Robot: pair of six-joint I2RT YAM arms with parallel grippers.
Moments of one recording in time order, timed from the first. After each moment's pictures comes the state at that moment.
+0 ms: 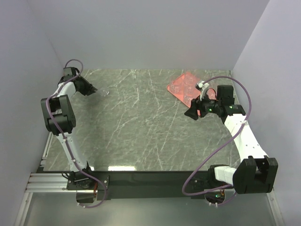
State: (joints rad) left arm 0.22 2.11 1.61 -0.36 0.34 -0.72; right arm 0.01 1.20 0.99 -0.55 -0.77 -0.36
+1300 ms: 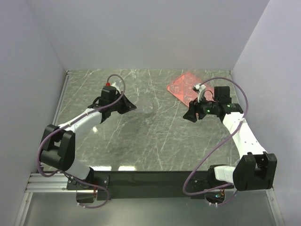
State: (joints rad) left arm -0.33 1.51 0.94 -0.04 0.30 -0.81; right arm 0.02 1.23 0.99 -0.60 -0.78 -0.36
